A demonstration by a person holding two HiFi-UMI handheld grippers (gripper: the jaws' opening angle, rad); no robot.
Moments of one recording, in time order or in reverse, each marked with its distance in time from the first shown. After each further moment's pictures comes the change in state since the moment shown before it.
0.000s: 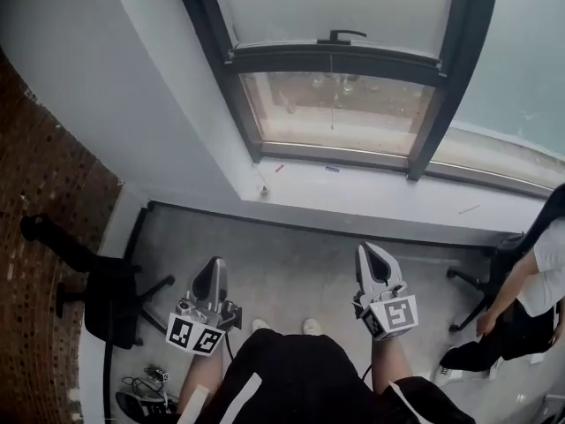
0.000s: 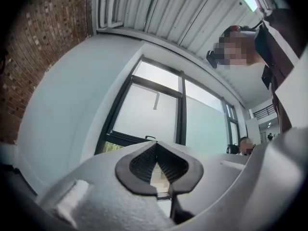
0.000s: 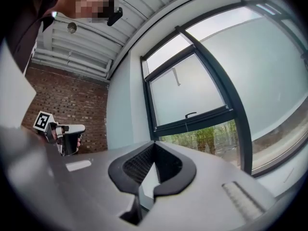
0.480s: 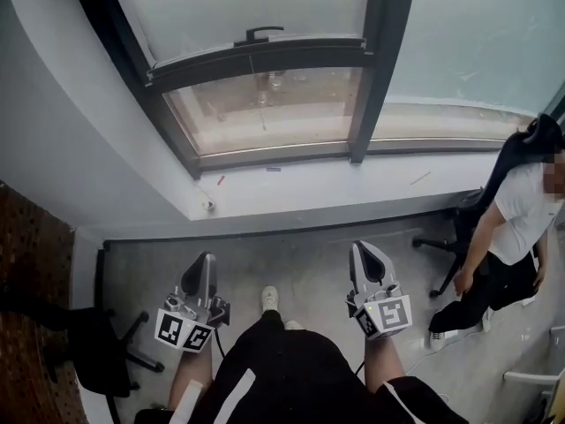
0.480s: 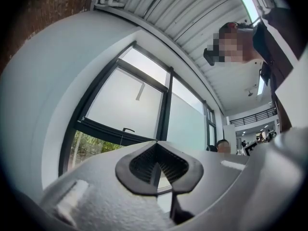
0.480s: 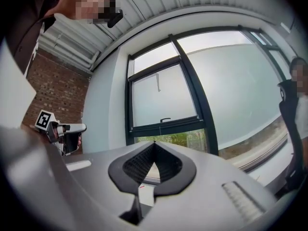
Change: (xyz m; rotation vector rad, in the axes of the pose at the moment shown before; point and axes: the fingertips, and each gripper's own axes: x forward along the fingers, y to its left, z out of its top) left arm 0.091 -0.030 -0.044 -0.079 0.061 -0.274; right arm -0.055 -0.067 0.008 -0.041 -0.013 -0.324
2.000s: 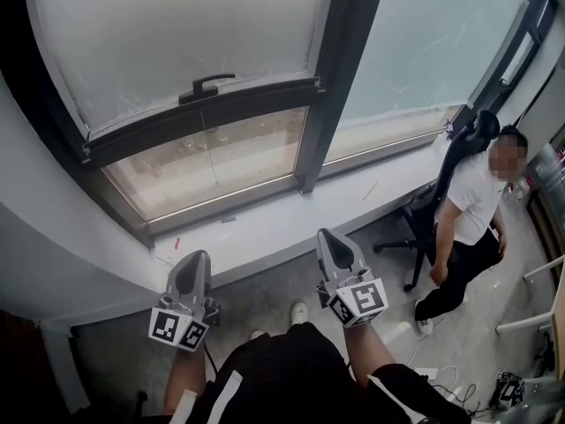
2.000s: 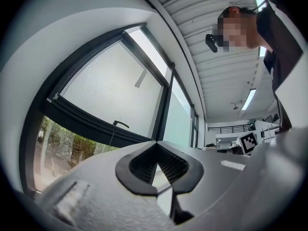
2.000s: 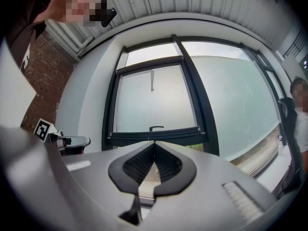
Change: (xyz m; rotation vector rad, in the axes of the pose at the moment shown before) left arm 0.176 0.120 -0.015 -0.128 0.049 -0.278; right arm 0.170 0.008 0.046 -0.103 -0.072 -0.189
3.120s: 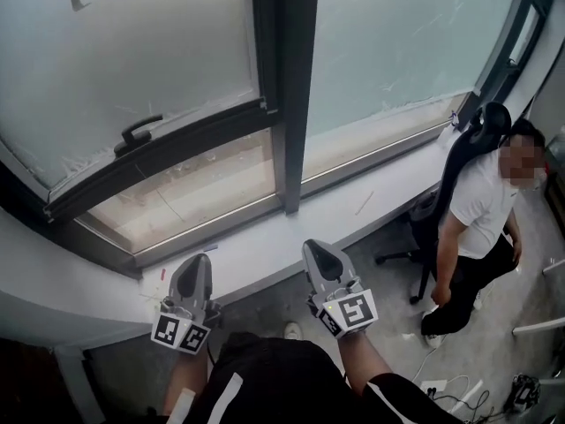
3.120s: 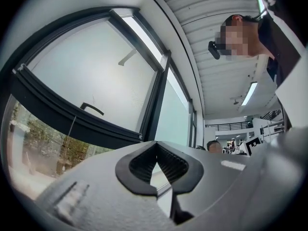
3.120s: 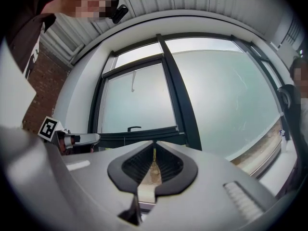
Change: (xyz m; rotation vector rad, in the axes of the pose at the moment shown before) left arm 0.191 -0.057 -0.061 0.016 0.029 -0.027; right arm 0.042 -0.166 -0.017 0.048 -0.022 0.016
